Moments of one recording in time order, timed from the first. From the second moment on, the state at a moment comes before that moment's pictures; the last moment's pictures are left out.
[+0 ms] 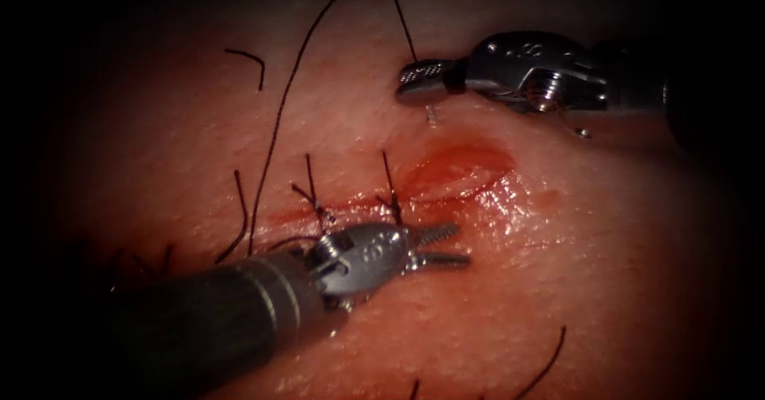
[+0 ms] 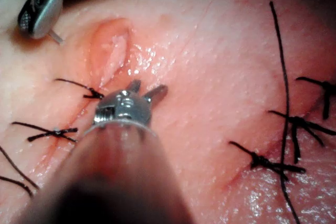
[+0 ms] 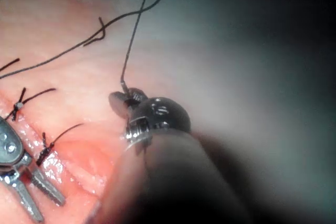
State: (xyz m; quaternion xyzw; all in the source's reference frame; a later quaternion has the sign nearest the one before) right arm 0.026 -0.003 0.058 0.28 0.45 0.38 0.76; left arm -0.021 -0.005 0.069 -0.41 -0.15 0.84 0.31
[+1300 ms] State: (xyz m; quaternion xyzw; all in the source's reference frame) right arm 0.028 -0.009 0.059 0.62 0.23 0.50 0.56; left arm -0.020 -0.005 0.070 -0.41 -0.15 0.84 0.31
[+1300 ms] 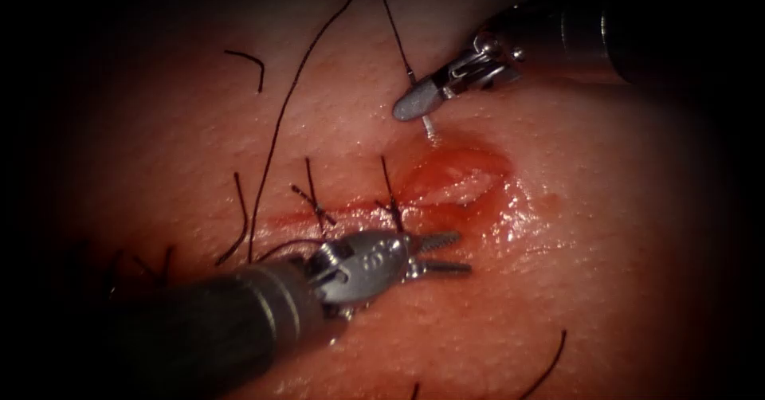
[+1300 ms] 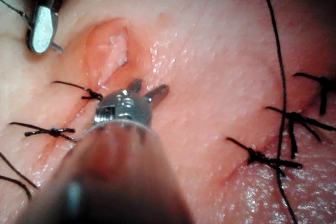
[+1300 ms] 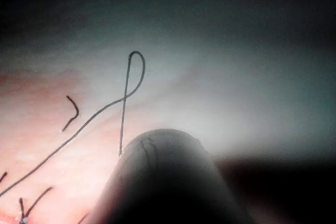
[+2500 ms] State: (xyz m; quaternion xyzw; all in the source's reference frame) right arm 0.024 0.001 0.057 0.20 0.61 0.38 0.67; left arm -0.020 -0.005 0.069 -0.41 -0.15 0.84 0.31
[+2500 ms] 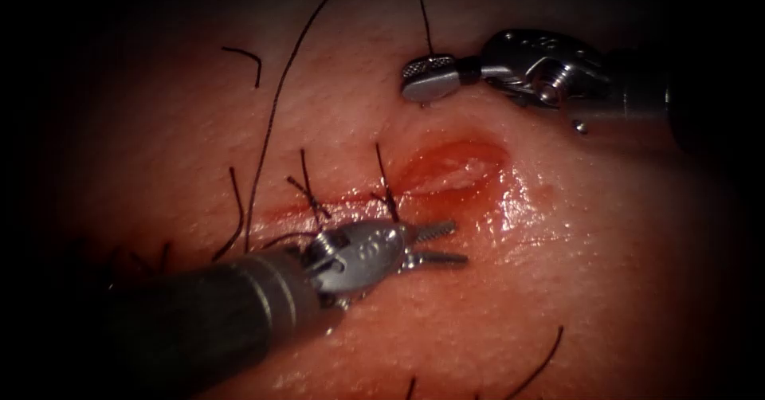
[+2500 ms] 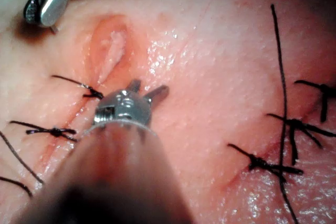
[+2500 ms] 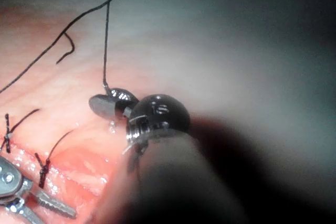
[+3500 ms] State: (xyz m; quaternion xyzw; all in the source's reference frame) right arm 0.023 0.002 0.054 0.07 0.66 0.33 0.67; left arm -0.020 -0.005 0.069 -0.41 -0.15 0.84 0.31
